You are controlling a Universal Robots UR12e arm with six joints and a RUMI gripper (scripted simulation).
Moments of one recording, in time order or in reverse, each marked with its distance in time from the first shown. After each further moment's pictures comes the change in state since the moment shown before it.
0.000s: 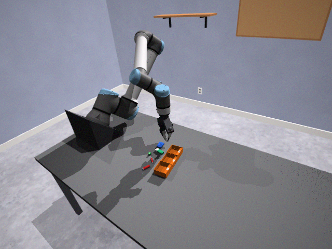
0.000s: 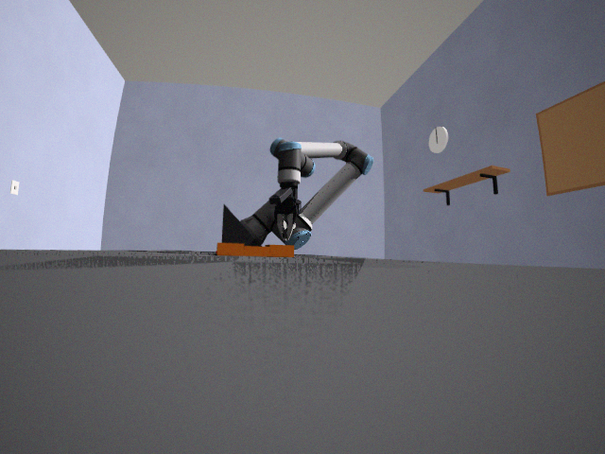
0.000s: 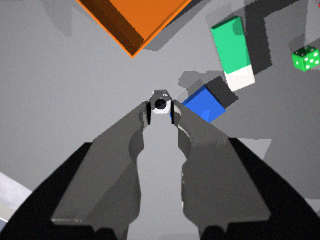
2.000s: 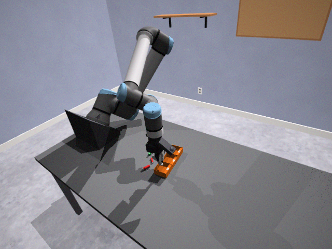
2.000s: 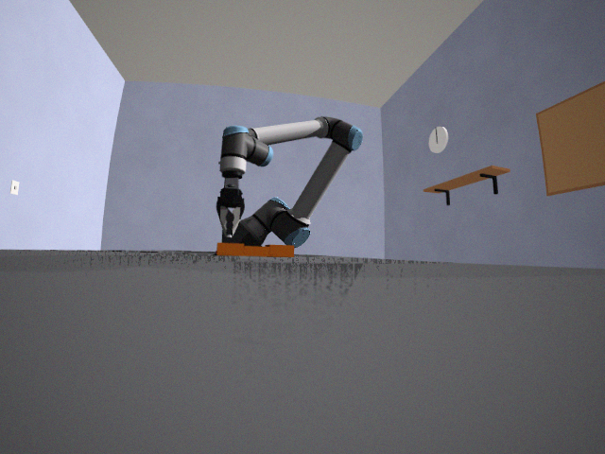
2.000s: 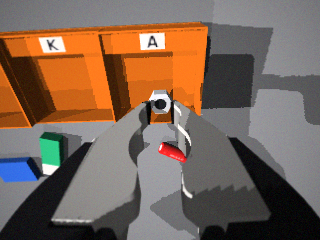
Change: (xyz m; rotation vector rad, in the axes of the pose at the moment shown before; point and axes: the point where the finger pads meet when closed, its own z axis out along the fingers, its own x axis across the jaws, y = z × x) arm 0.120 -0.192 0.000 0.000 0.000 -0.696
